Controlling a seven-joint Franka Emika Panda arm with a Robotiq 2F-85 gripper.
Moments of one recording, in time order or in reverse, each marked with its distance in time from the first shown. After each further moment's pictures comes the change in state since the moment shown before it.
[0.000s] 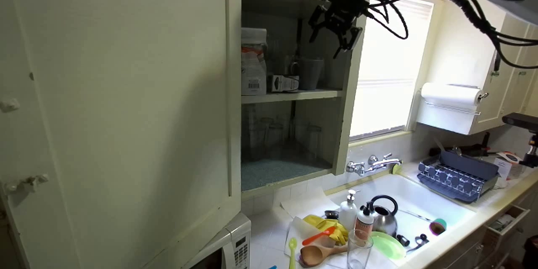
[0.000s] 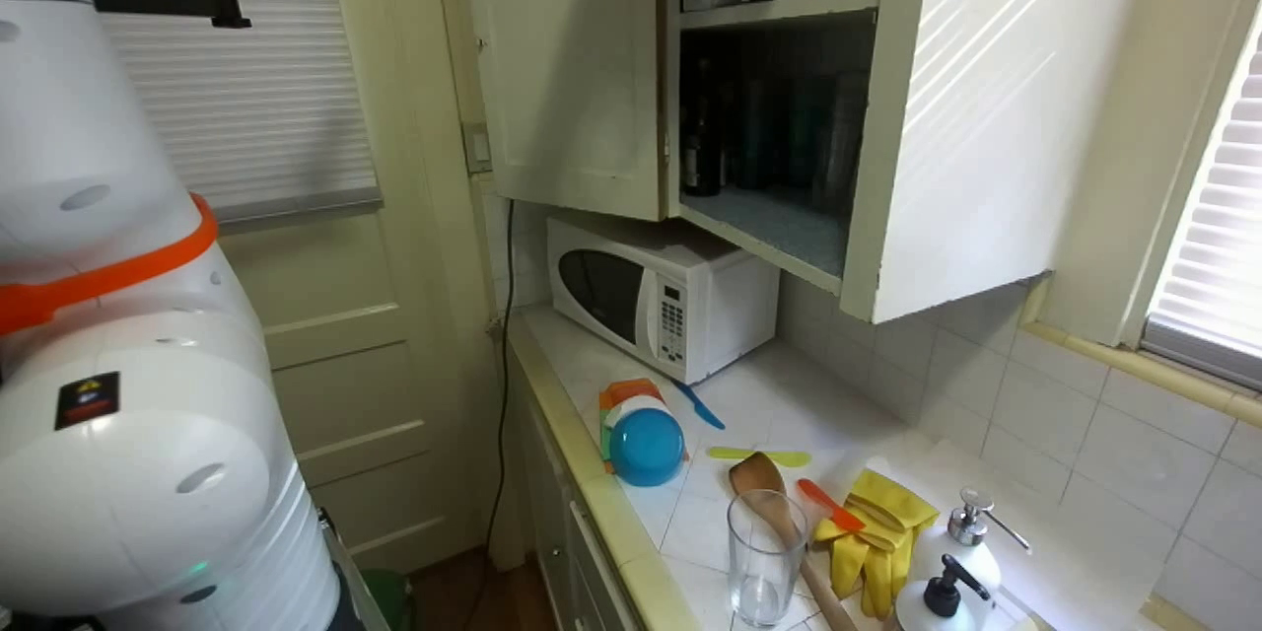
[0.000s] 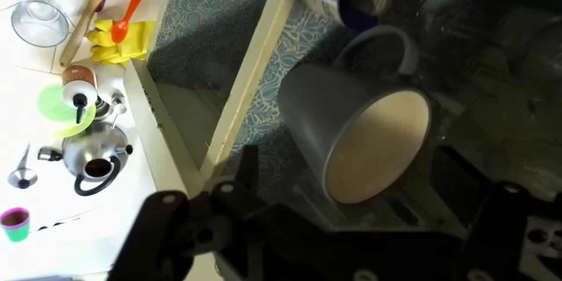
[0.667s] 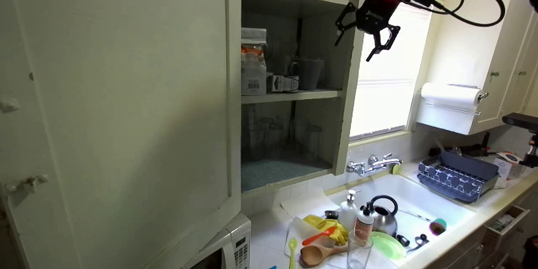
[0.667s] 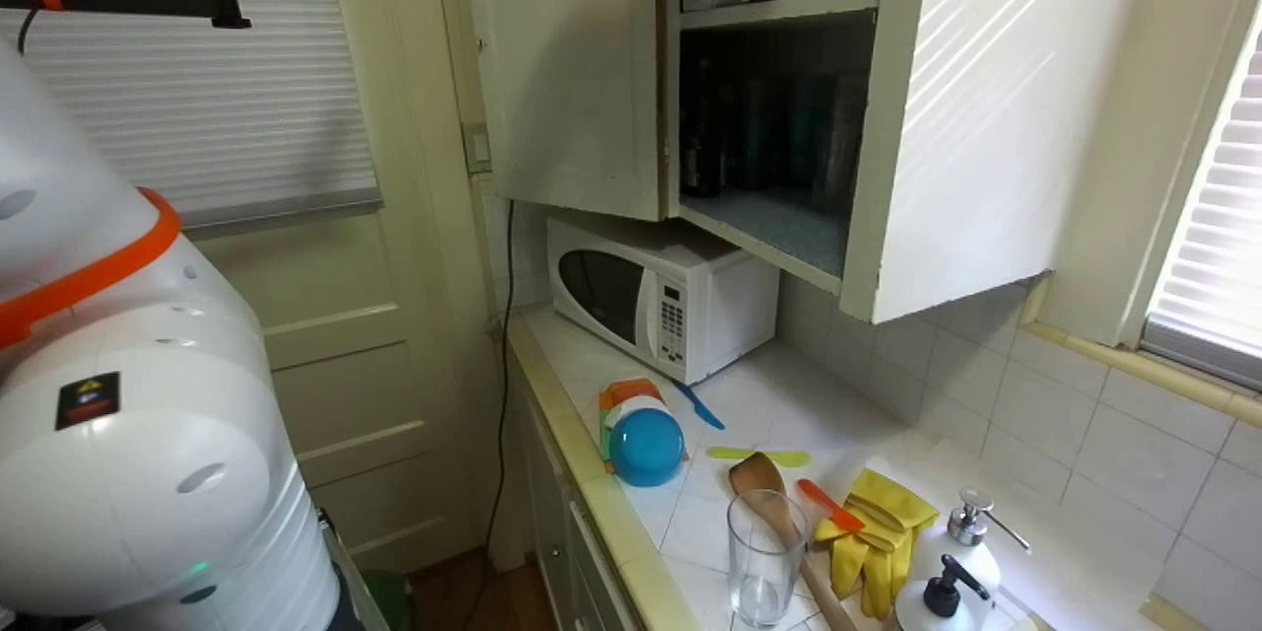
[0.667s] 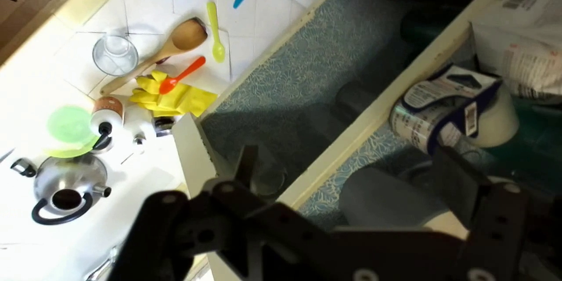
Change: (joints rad) arm 0.003 -0.182 -0.123 -0.143 0.326 -0.199 -0.493
